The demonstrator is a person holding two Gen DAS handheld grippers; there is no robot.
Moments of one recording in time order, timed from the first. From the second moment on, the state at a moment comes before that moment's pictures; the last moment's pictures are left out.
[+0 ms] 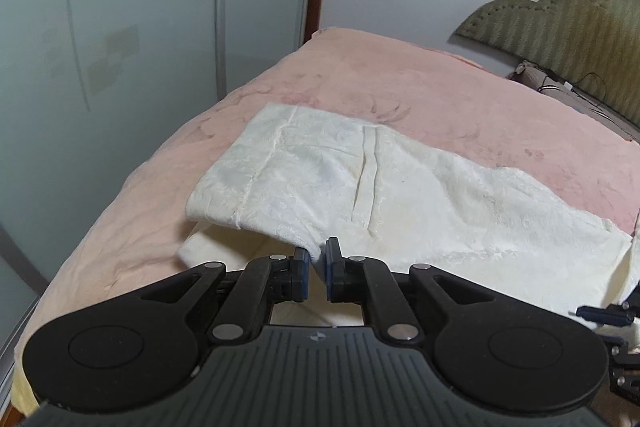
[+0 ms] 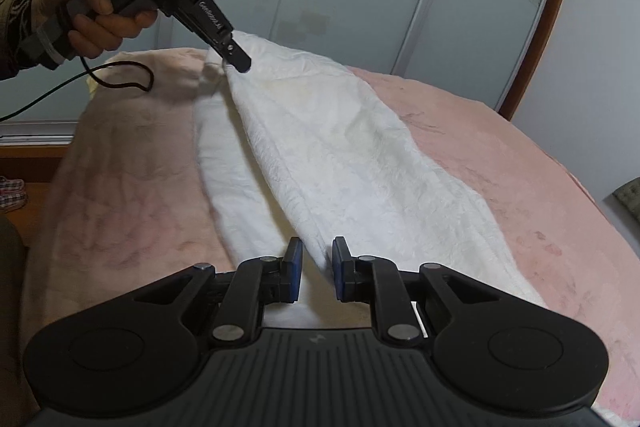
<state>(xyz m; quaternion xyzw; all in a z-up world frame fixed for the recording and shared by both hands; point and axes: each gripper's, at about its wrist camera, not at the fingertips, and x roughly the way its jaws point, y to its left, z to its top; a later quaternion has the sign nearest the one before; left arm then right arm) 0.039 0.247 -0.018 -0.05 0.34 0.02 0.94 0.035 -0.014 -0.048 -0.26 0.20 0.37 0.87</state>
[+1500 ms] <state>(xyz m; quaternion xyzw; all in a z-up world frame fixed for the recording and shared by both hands) 0.065 0.001 -0.026 0.06 0.32 -0.36 0.88 -0.004 -0.286 -0.020 0.12 0.27 0.01 0.96</state>
